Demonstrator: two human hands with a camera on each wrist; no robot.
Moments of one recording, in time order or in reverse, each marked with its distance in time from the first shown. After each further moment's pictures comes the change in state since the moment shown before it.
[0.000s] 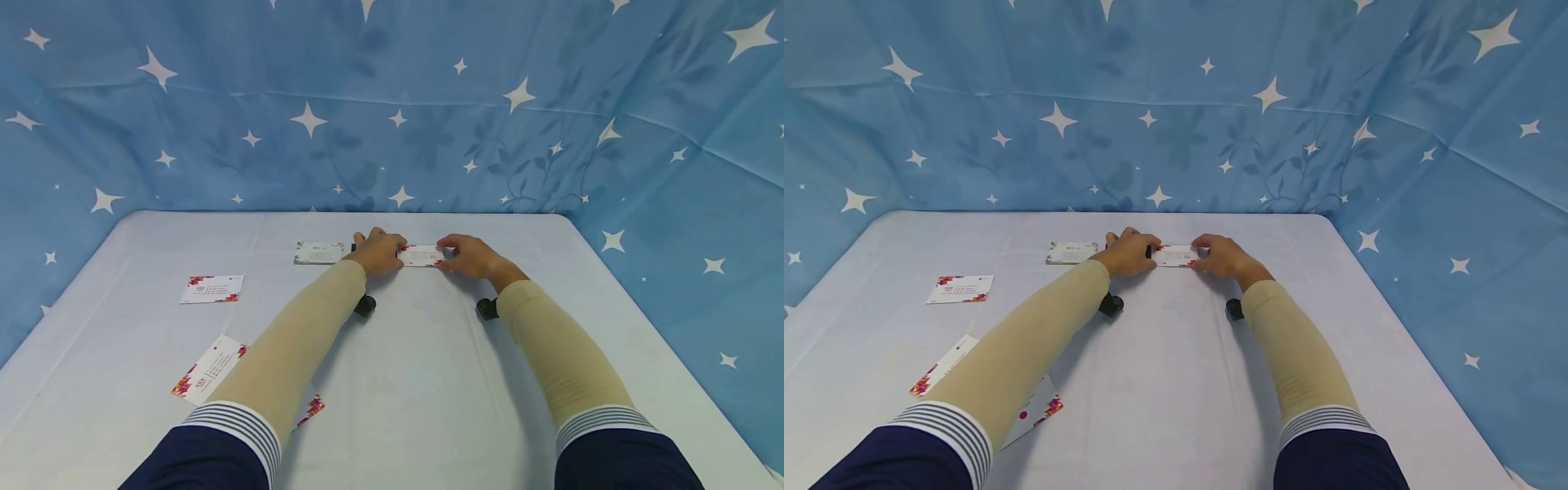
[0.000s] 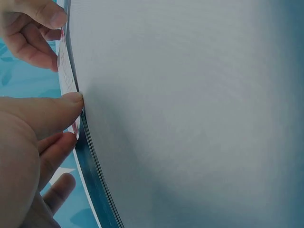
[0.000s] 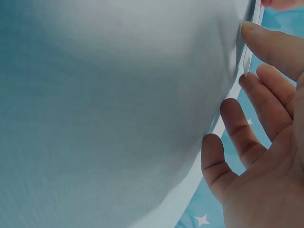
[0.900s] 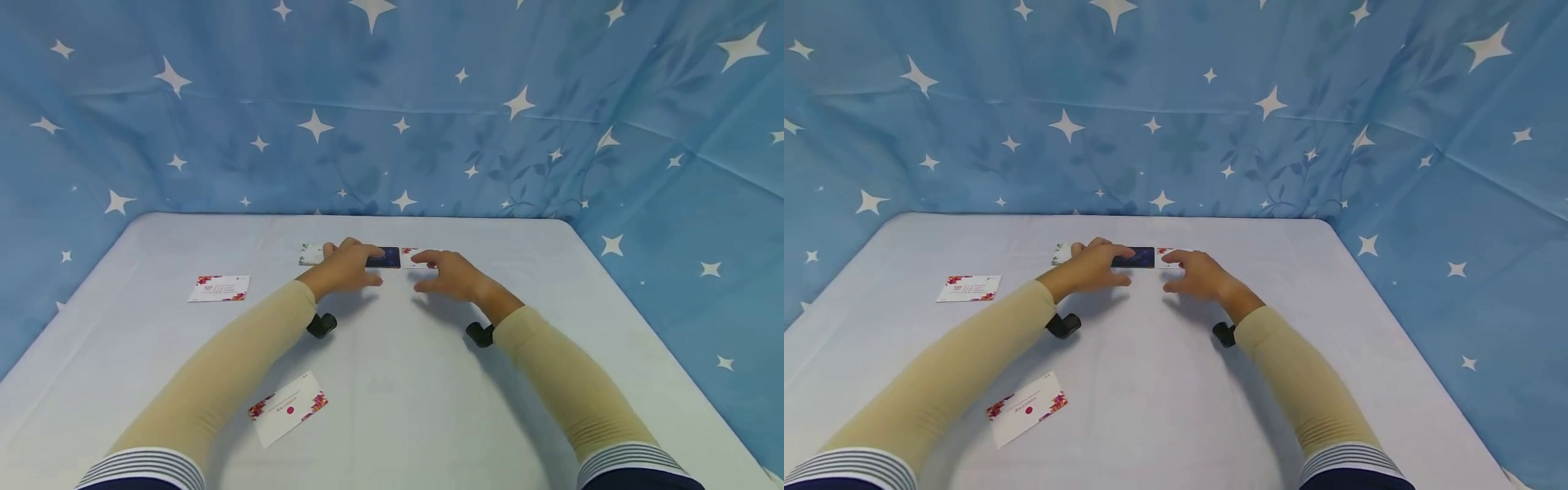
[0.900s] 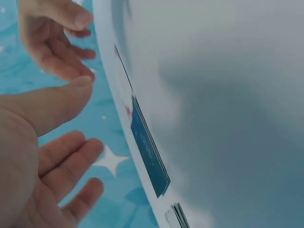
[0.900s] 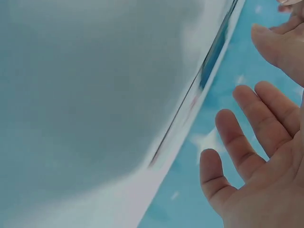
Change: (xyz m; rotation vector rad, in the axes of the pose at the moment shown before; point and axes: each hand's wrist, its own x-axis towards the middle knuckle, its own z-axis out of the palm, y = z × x) left_hand -0.077 -0.018 -0.029 -0.038 -0.013 -0.008; right_hand -0.047 -0.052 0.023 0.008 -0.008 -0.242
